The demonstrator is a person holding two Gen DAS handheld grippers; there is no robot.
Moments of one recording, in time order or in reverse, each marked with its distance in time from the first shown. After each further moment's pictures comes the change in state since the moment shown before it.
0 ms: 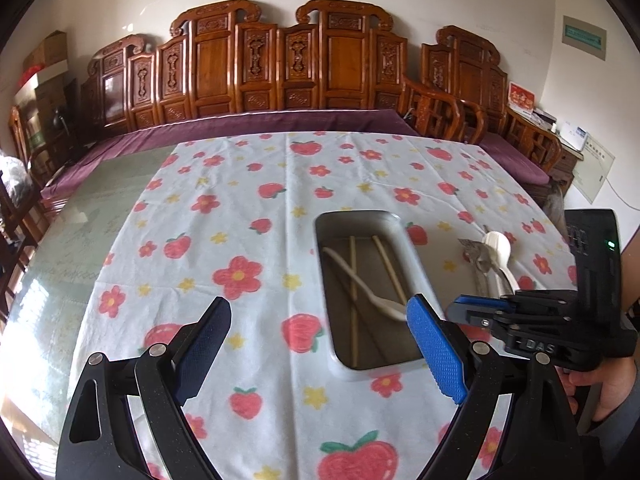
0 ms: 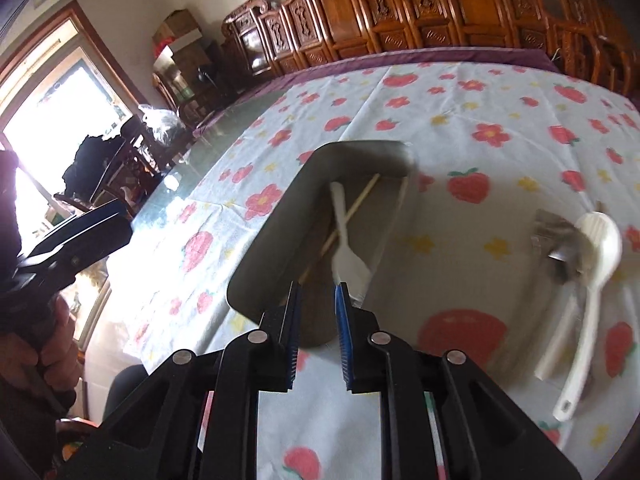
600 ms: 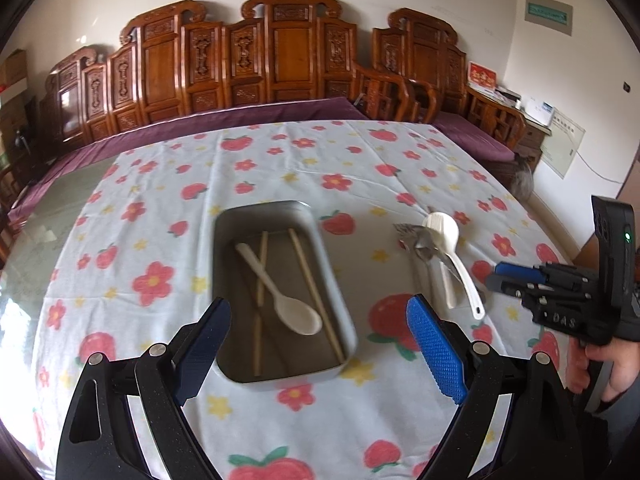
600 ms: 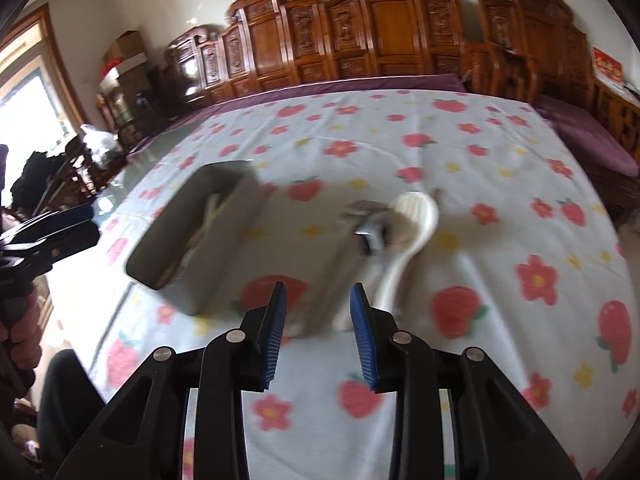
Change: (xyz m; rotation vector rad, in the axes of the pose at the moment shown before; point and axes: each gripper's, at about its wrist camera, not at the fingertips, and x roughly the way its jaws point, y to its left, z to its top) left arm 0.030 -0.088 -0.005 0.087 0.026 -0.108; right arm -0.078 -0.100 -0.040 0.027 -0.107 -0.276
